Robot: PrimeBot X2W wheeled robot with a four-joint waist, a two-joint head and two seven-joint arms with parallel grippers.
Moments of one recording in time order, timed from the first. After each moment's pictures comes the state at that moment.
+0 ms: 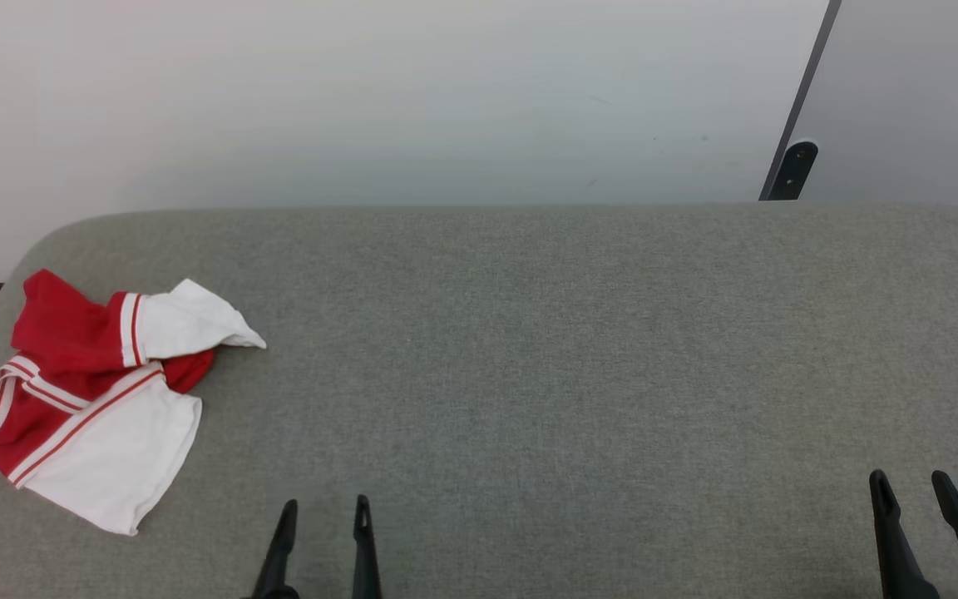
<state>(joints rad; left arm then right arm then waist) 0.20 0.05 -0.22 -0.05 -0.12 0.21 -0.25 0.18 -0.25 0.00 -0.02 0.47 0.13 -0.24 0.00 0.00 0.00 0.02</state>
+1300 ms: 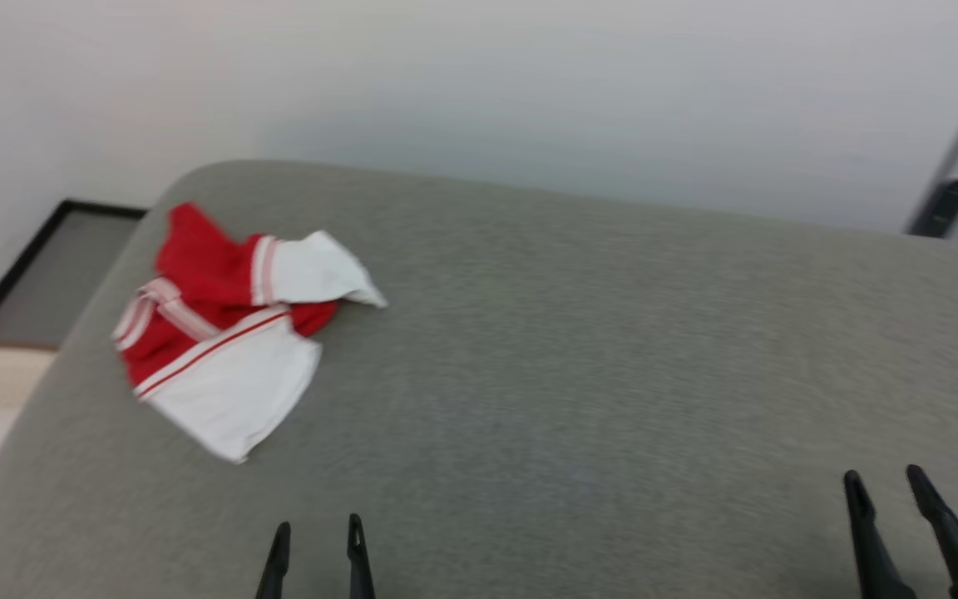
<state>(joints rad) 0.22 0.05 -0.24 -0.04 -0.14 0.27 -0.26 0.19 -0.27 0.05 -0.06 0.44 0.13 -0.26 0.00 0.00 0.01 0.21</state>
